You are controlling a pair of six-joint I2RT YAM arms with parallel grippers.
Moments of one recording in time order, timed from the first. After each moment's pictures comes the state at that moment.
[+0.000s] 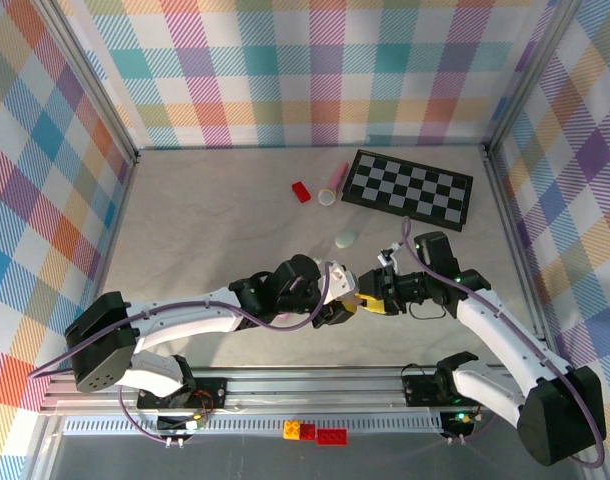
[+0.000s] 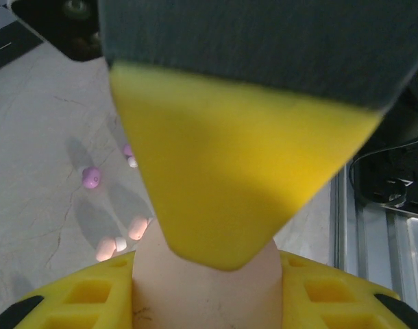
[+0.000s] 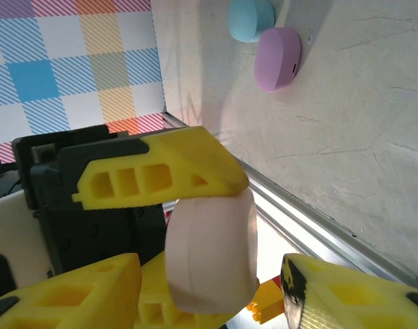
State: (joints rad) left arm -1.06 1.39 0.84 0.00 0.22 0.10; right arm 0.36 0.99 0.62 -0.55 -1.02 0.77
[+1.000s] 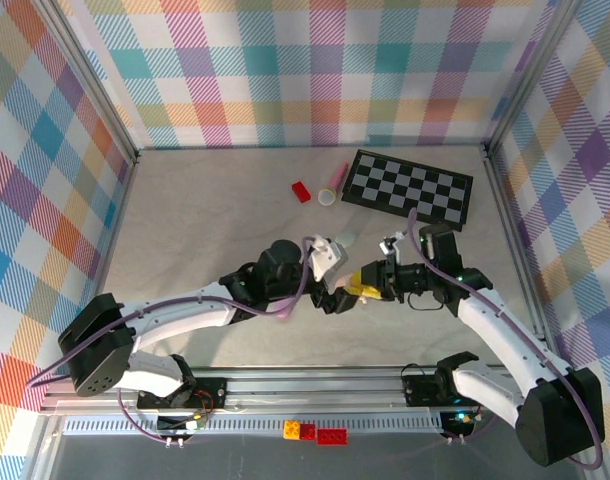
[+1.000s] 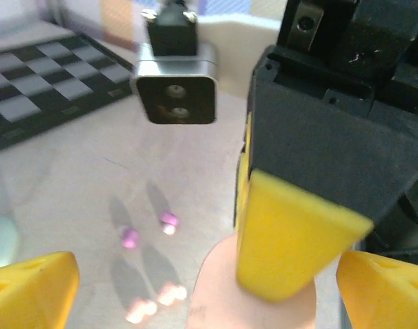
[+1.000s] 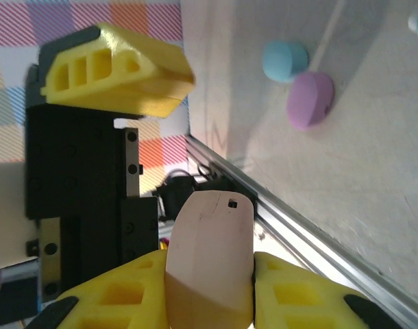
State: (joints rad) left arm -0.95 1.35 0.79 0.25 0.26 -0.07; right arm 0.32 0.98 0.64 -0.37 -1.03 0.90
